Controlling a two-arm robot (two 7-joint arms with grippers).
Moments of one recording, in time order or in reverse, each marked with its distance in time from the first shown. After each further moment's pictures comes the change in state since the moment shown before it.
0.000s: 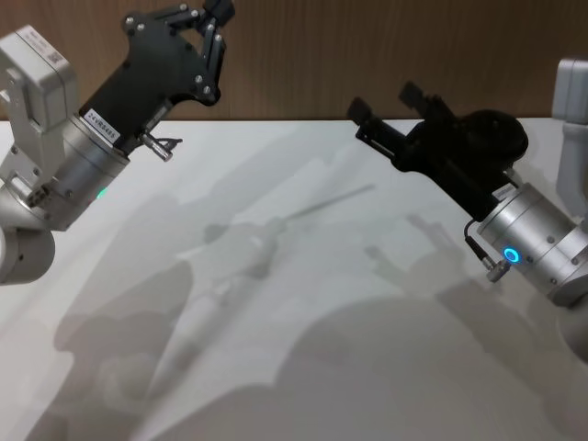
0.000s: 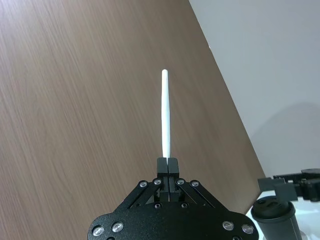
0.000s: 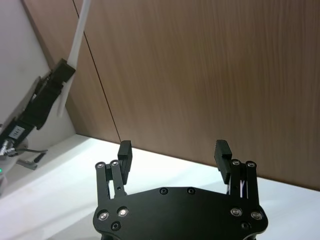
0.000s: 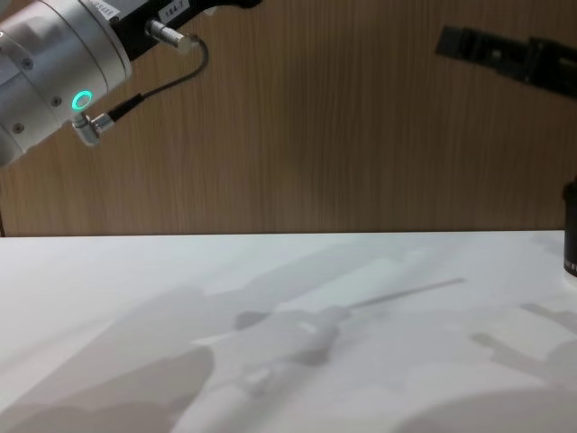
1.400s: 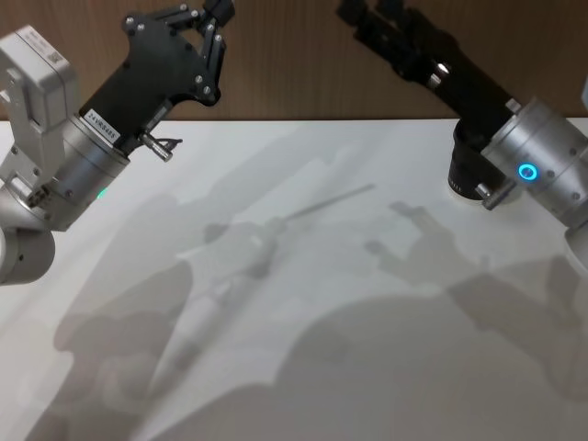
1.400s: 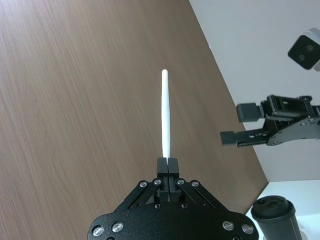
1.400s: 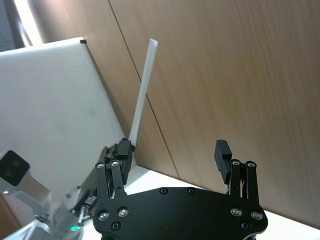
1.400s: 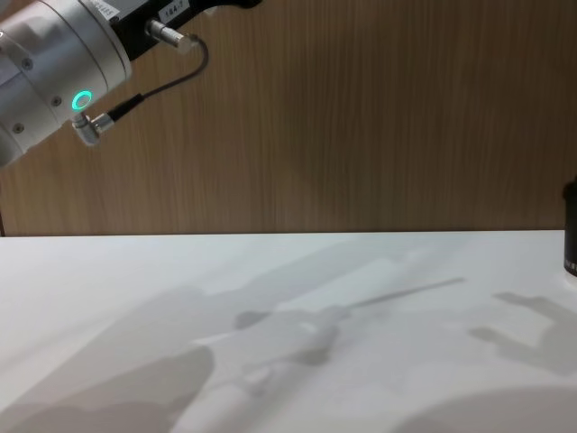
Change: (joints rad) left arm 0.000 0.000 0.000 0.000 0.000 0.000 0.000; right arm 0.180 -0.011 0.002 0.029 0.265 0.150 0.113
